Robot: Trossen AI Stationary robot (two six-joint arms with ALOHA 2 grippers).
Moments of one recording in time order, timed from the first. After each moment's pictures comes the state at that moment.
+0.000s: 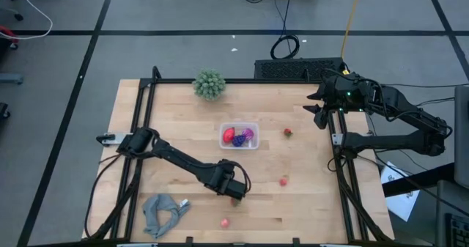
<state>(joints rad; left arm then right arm) -0.39 2.14 1.67 -1.04 -0.14 -1.45 -0.35 0.83 1.14 -1.01 0.07 0.07</state>
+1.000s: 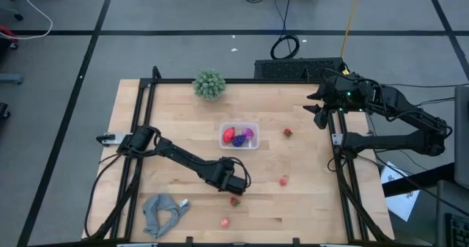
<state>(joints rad) -0.35 2.14 1.58 -0.93 -0.13 -1.44 -0.35 0.83 1.14 -1.00 0.07 0.06</state>
